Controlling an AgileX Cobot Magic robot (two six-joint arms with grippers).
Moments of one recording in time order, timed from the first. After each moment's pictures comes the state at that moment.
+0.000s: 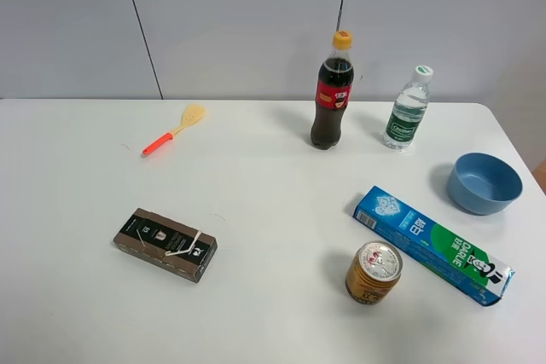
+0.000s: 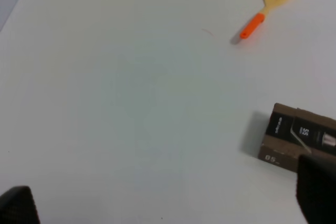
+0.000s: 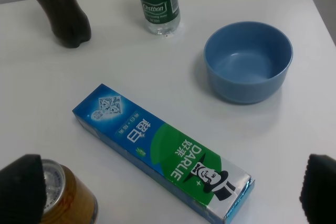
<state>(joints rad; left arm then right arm) 0.12 0.00 -0.51 0.02 1.05 -0.02 0.08 0.00 -0.50 -0.06 1.06 0.17</state>
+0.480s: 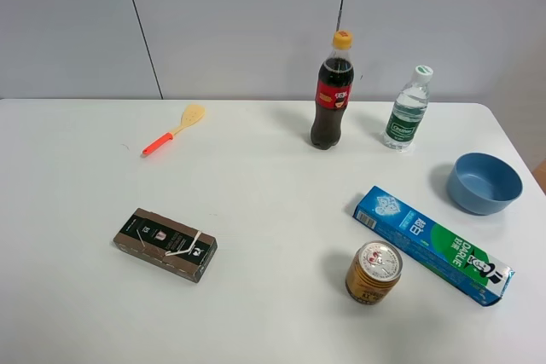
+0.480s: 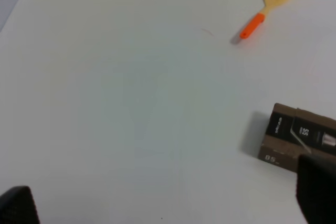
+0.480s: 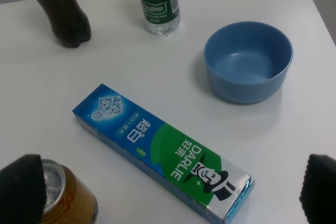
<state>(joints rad) 0.12 0.00 -0.51 0.02 1.05 -0.02 0.08 0.00 -0.50 -0.06 1.06 0.17</state>
